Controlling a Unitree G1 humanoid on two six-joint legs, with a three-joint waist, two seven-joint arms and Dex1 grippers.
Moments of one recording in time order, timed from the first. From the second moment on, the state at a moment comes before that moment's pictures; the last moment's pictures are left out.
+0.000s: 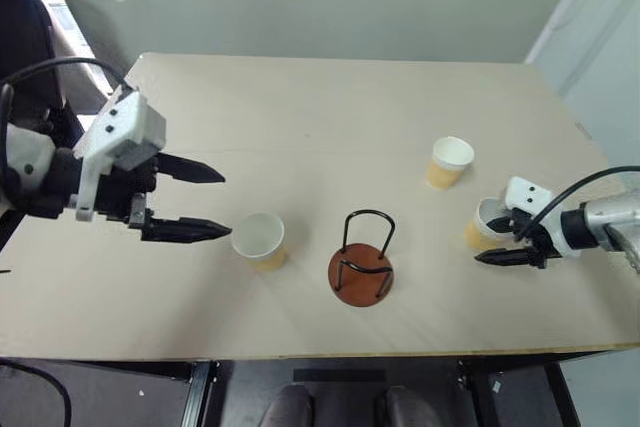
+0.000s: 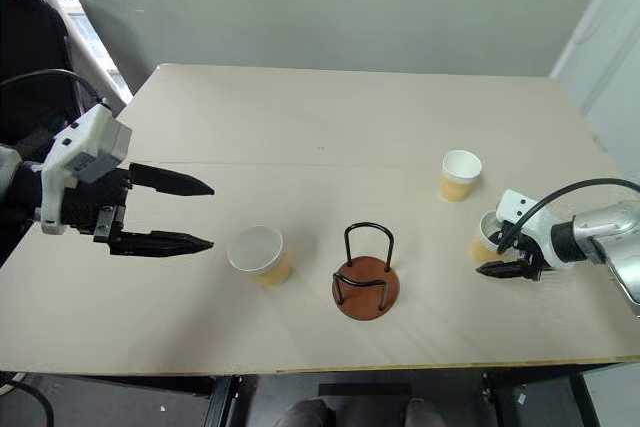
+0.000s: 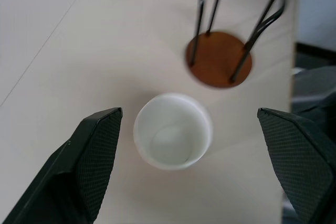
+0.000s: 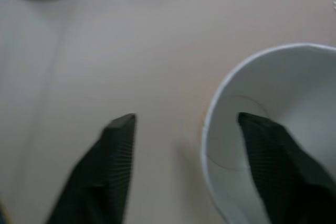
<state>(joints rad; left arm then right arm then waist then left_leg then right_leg) -0.51 1.32 0.22 -0.25 -0.62 0.81 -1.37 -0.48 -1.15 0.19 -0.11 0.23 0.65 1.20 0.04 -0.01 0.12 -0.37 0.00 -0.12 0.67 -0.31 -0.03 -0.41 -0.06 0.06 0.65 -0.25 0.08</state>
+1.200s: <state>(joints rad) -0.51 1.32 0.19 -0.19 -0.62 0.72 -1.35 -0.88 -1.24 0.25 -0.12 0.17 0.45 1.53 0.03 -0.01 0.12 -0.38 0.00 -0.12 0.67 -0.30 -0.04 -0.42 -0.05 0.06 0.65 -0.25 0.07</state>
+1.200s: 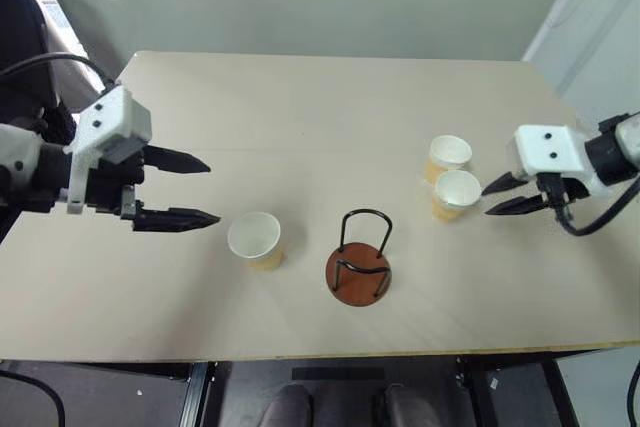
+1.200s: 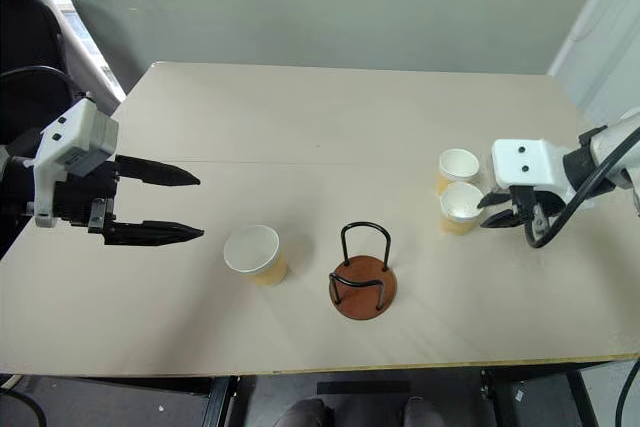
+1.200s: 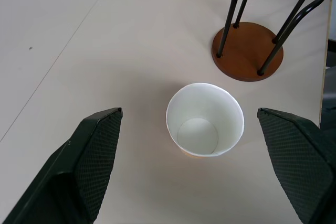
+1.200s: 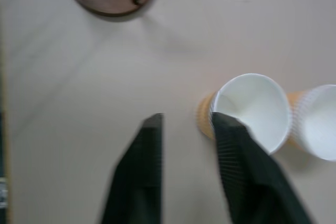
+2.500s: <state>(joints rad) -0.41 1.32 0.28 -0.28 -0.67 0.78 -1.30 -0.97 -0.92 0.41 0.25 -0.19 0.17 1.54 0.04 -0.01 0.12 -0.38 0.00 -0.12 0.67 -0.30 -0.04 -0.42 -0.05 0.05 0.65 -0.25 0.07</state>
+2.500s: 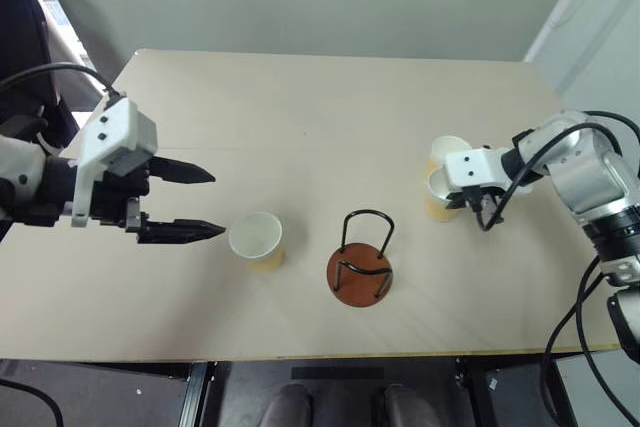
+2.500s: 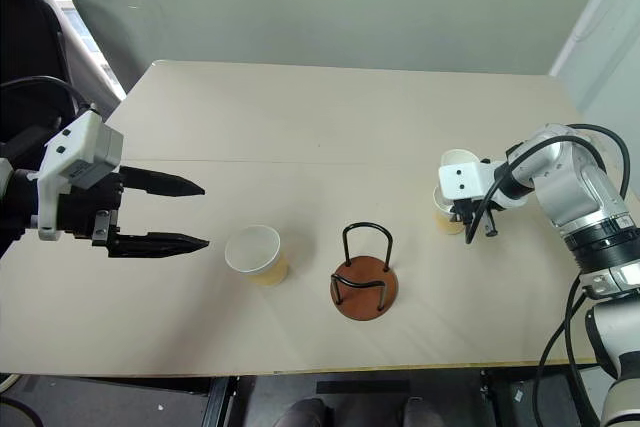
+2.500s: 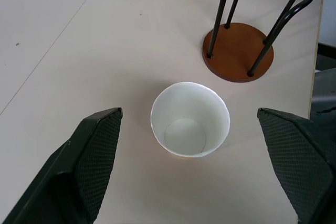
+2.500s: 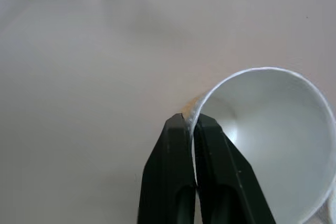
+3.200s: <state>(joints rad) -0.41 1.31 0.26 -0.28 -0.68 0.76 -1.32 -1.11 -0.92 0.32 -0.25 0.53 0.60 1.57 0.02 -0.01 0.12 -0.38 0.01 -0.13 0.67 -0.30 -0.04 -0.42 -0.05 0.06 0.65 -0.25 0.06</state>
